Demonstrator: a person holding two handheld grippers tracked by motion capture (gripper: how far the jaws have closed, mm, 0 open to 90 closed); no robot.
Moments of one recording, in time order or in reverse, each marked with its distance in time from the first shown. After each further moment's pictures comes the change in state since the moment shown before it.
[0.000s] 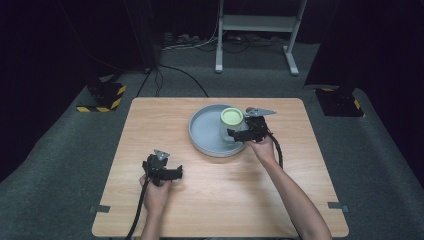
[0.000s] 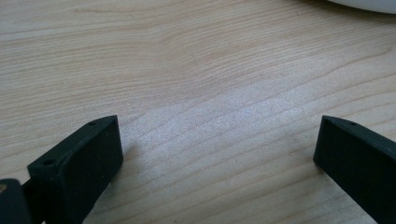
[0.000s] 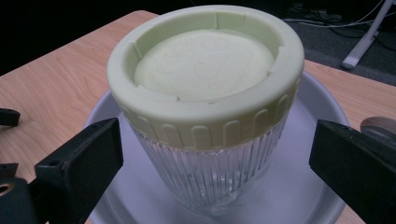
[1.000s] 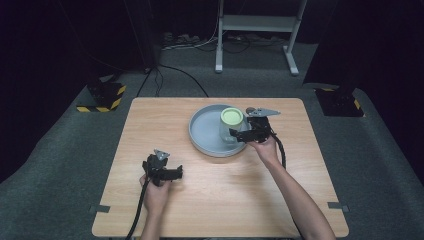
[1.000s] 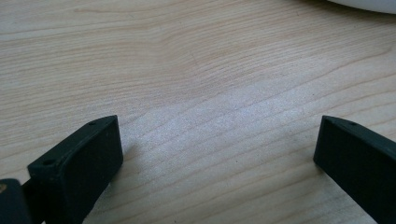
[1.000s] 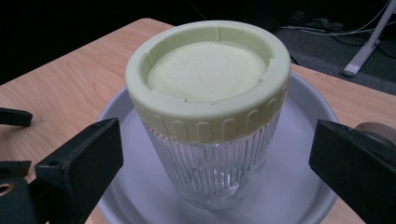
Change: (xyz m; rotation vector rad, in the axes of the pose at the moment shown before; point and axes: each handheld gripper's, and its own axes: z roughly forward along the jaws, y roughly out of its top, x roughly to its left) left arm 0.000 0.000 0.000 0.000 0.000 0.000; right arm 0.000 0.001 -0.013 -0.025 0.015 -0.009
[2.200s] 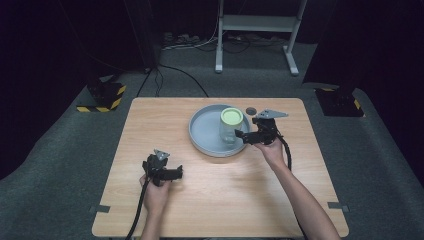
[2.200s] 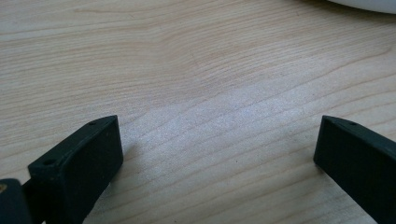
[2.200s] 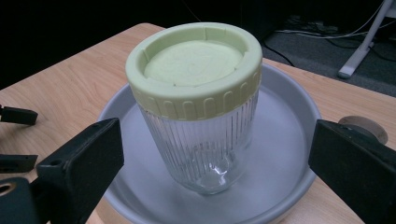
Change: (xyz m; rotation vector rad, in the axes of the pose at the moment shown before) left arm 0.000 0.000 0.000 -0.002 0.000 0.000; right arm -0.006 -0.005 -0.020 -0.020 -0.006 0.011
